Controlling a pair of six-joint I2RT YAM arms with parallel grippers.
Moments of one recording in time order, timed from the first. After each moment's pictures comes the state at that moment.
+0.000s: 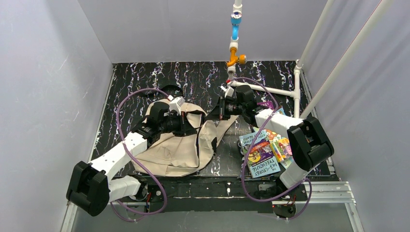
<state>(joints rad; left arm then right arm) -0.49 1.15 0.70 -0.18 0.51 -0.52 0.55 1.63 0.93 0.22 -0.72 0.70</state>
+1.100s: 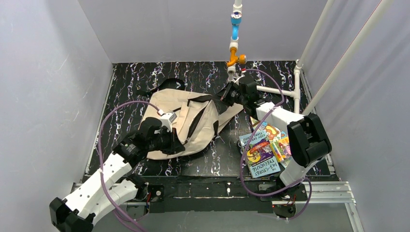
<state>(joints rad) -0.61 0.80 0.67 -0.61 0.33 -0.49 0.50 1.66 1.05 0.22 -0.33 0.97</state>
